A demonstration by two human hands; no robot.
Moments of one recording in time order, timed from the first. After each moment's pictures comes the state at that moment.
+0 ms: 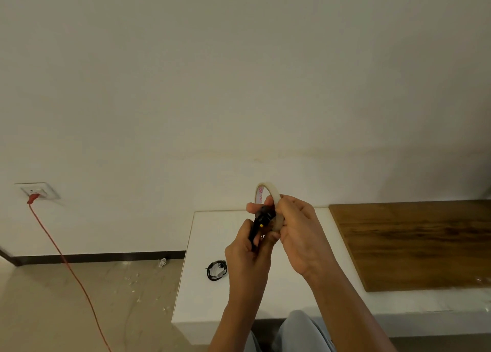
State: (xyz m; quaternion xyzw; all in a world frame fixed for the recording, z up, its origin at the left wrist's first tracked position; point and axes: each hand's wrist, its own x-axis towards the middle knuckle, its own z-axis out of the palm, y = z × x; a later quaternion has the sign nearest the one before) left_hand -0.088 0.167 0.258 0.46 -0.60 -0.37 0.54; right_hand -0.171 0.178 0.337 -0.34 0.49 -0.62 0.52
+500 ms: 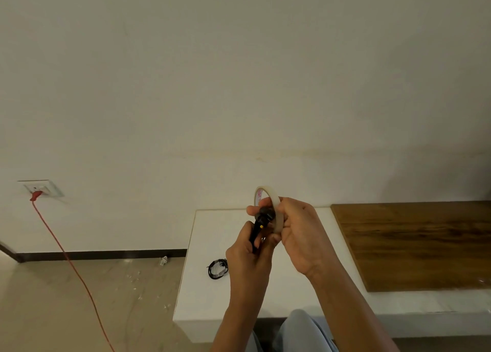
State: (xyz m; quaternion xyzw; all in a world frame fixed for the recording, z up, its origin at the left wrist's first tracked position) left_hand -0.086 0.171 0.257 0.45 -0.59 -0.38 0.55; right_hand -0.174 0.175 0.333 -0.34 0.49 -0.58 0.55
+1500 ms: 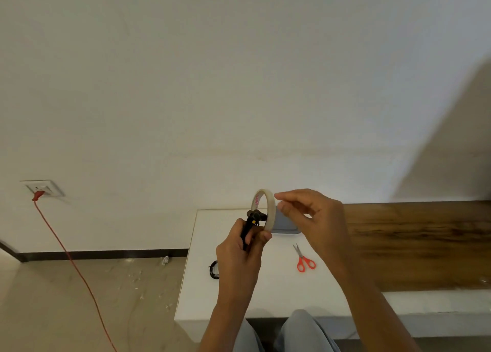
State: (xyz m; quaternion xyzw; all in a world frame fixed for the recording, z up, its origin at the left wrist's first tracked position) left_hand -0.069 0.167 0.271 0.49 -0.59 -0.38 0.52; right_hand -0.215 0.168 0.308 -0.61 0.57 -0.53 0.17
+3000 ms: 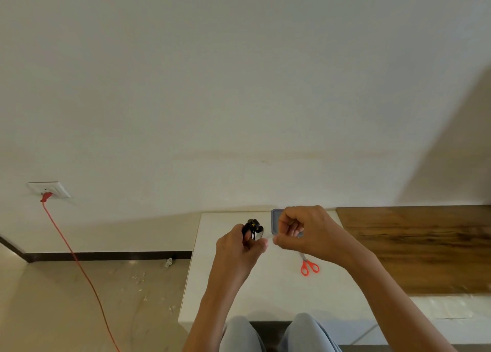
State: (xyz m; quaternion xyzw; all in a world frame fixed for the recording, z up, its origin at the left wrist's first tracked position) left_hand -0.053 0.140 0.267 0.57 -0.67 -0.35 0.32; right_hand -0.234 0.155 0.302 -0.74 0.56 -0.30 0.24
